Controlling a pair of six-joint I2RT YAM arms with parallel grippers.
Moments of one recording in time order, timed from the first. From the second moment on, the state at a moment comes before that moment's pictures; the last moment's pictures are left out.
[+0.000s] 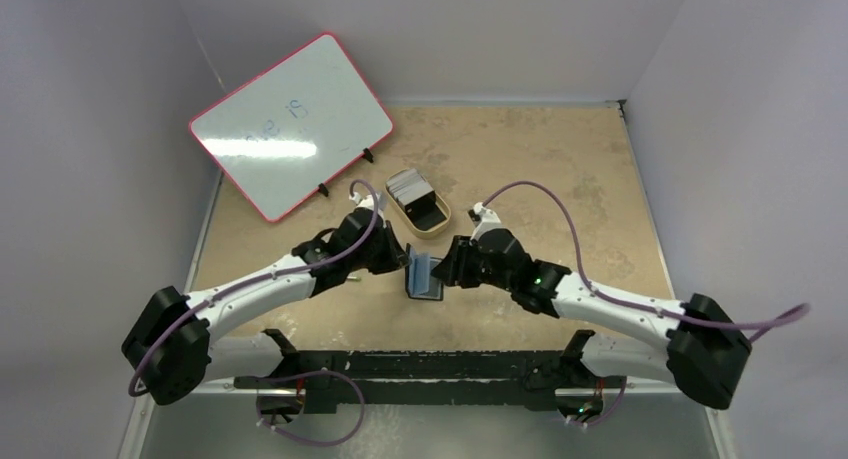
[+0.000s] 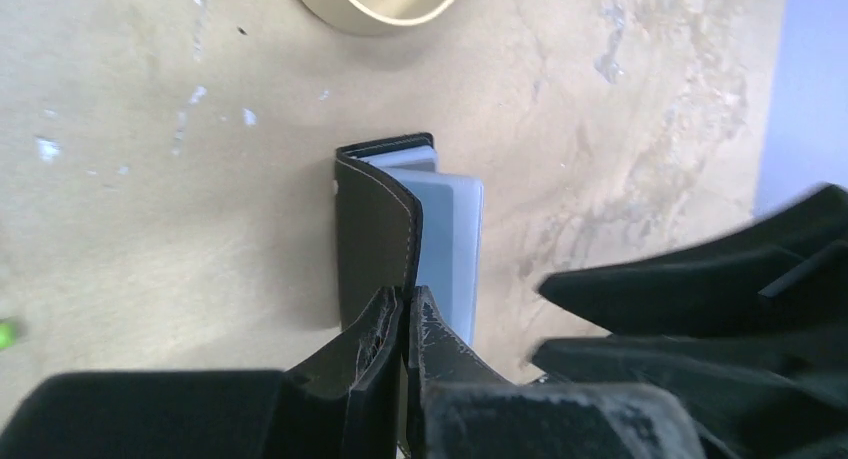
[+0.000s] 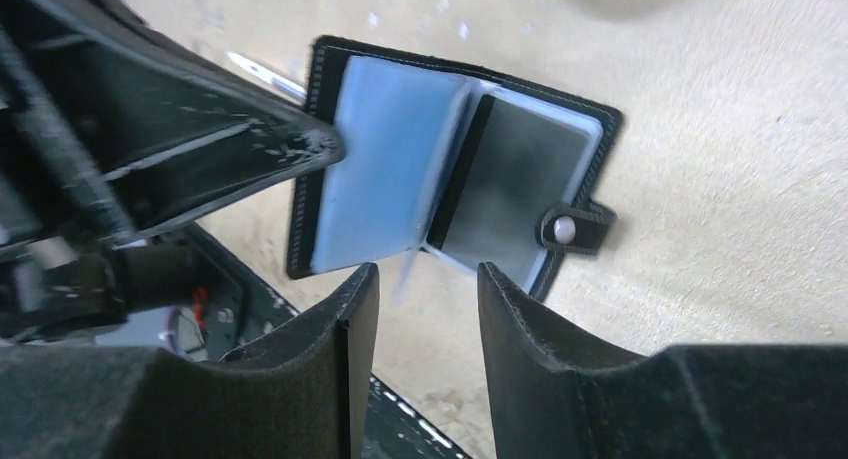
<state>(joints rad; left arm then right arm) -0.76 1.20 0.63 -0.12 0.05 -0.90 0.90 1.18 0.55 0.01 0.02 0.81</state>
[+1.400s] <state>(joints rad) -0.63 1.25 0.52 -0.10 0.11 -0.89 0.66 1.44 0.86 0.24 -0.10 -0.62</state>
